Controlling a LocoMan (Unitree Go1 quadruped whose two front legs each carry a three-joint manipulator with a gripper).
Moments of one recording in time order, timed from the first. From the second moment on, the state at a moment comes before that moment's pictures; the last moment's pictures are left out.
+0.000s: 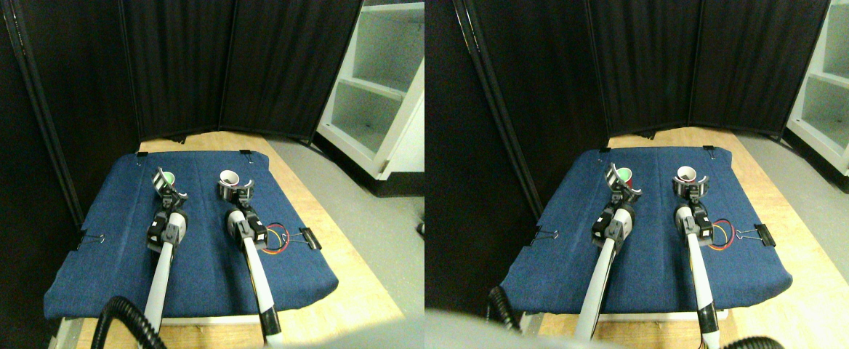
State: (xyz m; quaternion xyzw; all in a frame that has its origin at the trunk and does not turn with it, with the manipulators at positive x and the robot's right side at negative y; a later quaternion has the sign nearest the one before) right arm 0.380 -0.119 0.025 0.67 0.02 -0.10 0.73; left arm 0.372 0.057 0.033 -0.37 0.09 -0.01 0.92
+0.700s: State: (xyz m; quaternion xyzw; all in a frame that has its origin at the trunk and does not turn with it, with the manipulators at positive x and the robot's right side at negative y) right arm 0.371 -0.110 0.057 0.56 0.00 0.01 0.83; left arm 0.344 0.023 0.091 0.17 -0.07 -0.31 0.93
